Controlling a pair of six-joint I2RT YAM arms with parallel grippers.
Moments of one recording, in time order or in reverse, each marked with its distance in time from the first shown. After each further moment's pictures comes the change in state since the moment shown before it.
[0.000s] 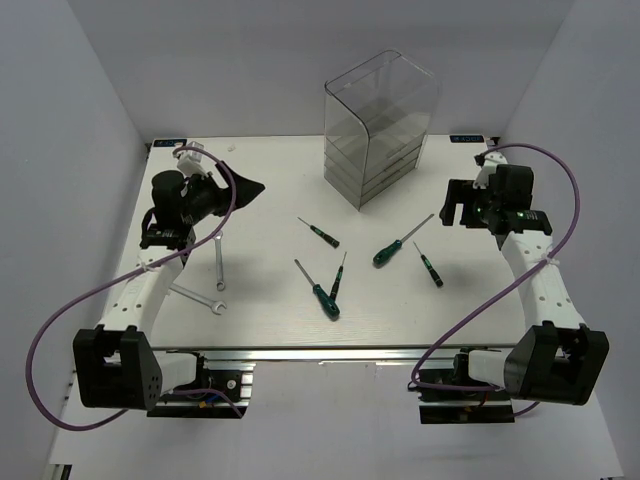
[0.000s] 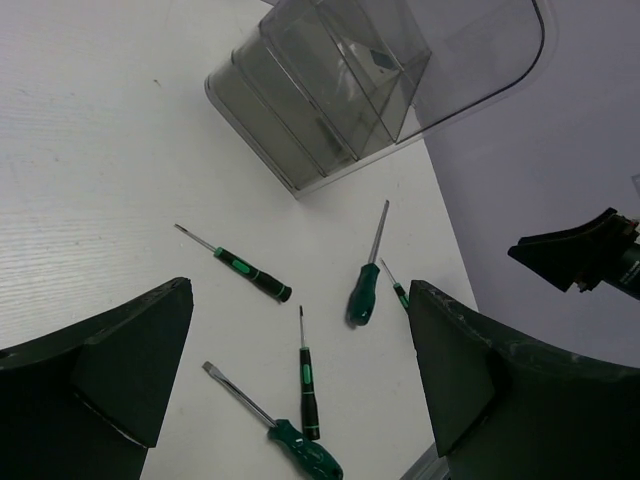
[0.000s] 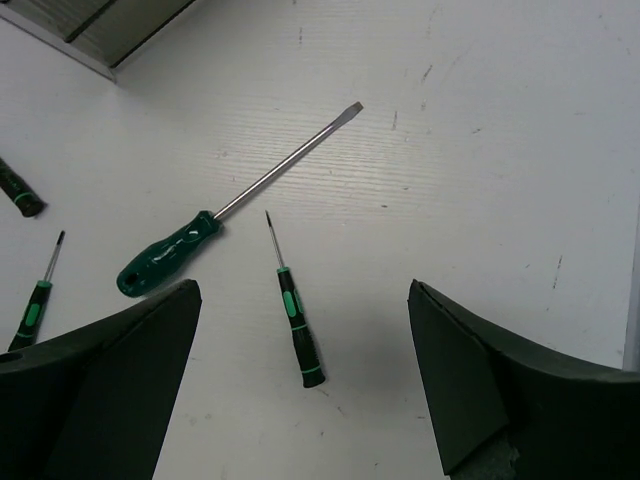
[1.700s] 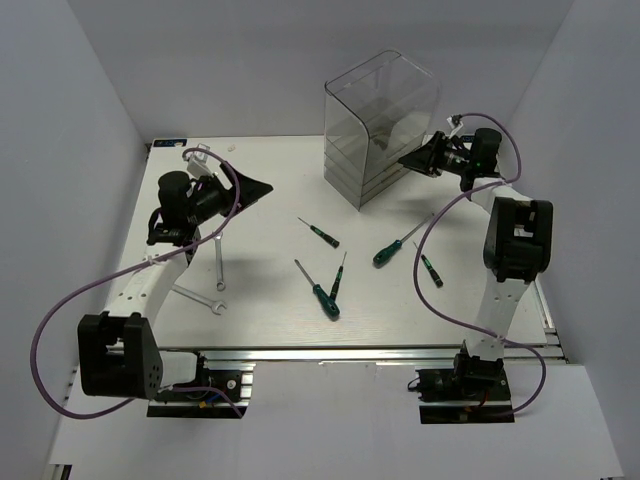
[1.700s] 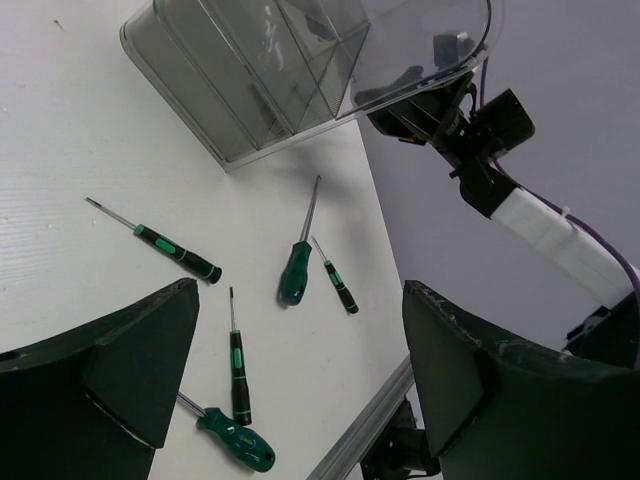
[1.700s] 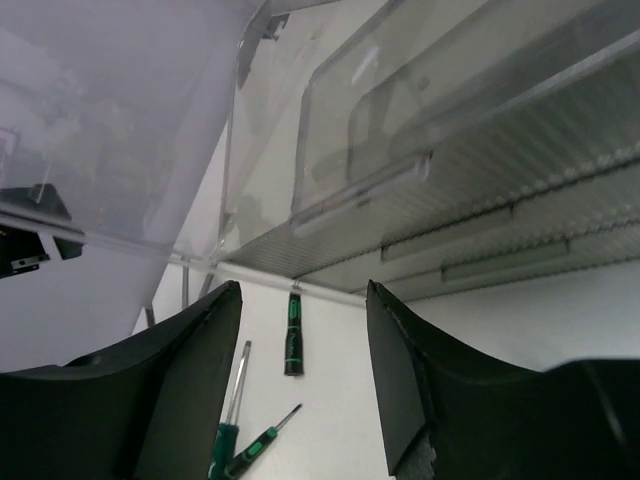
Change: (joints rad) left arm -0.018 0.062 -0.027 0.116 0.125 -0.186; right arm -0.025 0.842 0.383 0.896 -0.879 0.663
